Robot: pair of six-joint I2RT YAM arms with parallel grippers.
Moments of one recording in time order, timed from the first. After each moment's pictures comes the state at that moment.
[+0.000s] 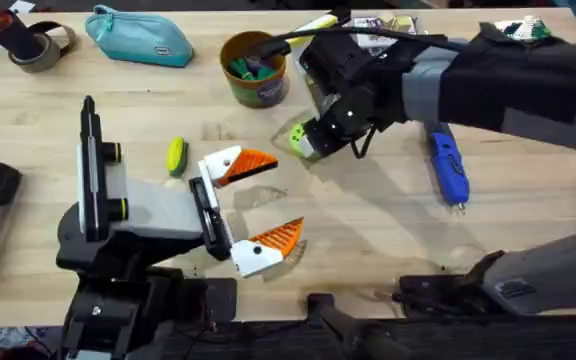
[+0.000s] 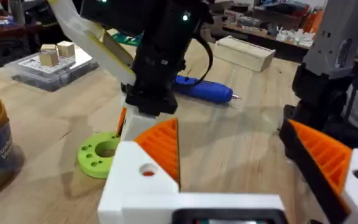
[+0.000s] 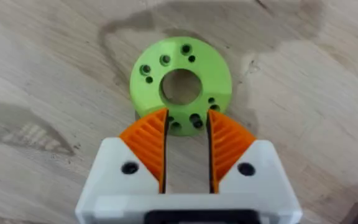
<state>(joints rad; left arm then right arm) -0.09 0.00 0.00 -0.06 1.11 -0.07 0.66 1.71 1.13 -0.67 0.05 0.12</state>
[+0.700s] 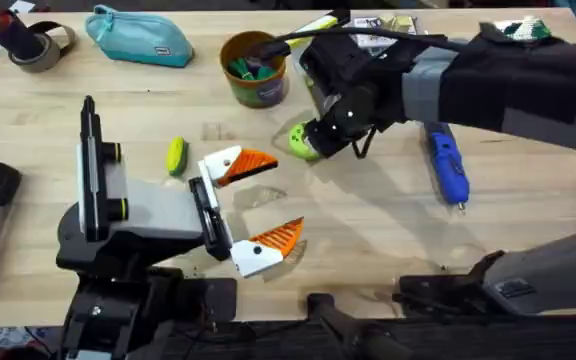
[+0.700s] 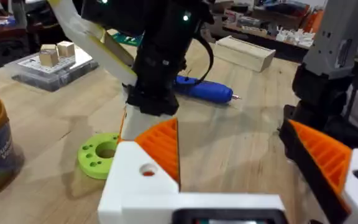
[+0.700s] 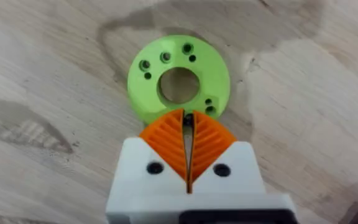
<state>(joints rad) -0.09 0.00 0.00 -0.06 1.11 -0.07 0.66 1.71 1.13 -0.68 0.05 0.09</state>
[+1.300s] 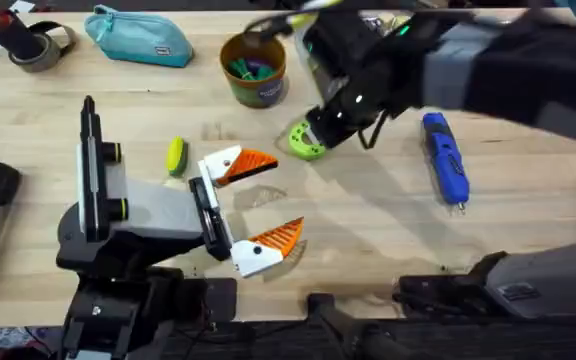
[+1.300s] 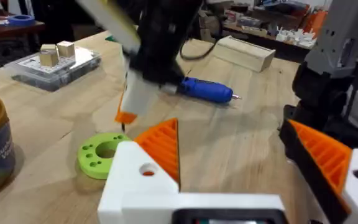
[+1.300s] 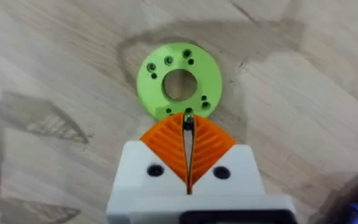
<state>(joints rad) -0.09 0.00 0.00 -0.06 1.11 -0.07 0.66 1.65 1.21 -0.78 0.05 0.09</state>
